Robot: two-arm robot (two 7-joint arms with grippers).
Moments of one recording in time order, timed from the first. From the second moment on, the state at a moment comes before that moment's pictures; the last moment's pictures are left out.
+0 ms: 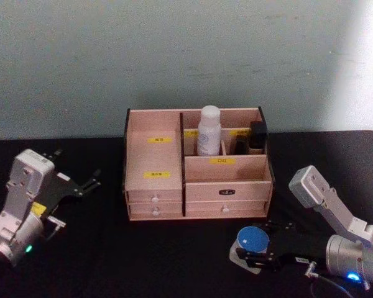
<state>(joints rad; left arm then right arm) -0.20 0.60 0.45 -1.41 -0.25 -0.12 0.03 0.26 0.64 -0.54 -1.55 0.38 0.32 0.56</state>
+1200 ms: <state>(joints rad) -0.20 0.60 0.45 -1.41 -0.25 -0.12 0.03 0.24 0.66 -0.52 -1.58 0.40 0.32 0.55</state>
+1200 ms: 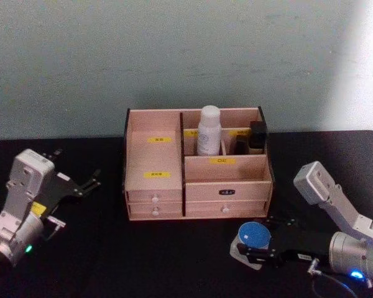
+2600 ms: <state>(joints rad) -0.20 0.60 0.45 -1.41 -0.25 -0.12 0.03 0.57 0.48 -0.63 -1.49 0.38 0.29 0.62</state>
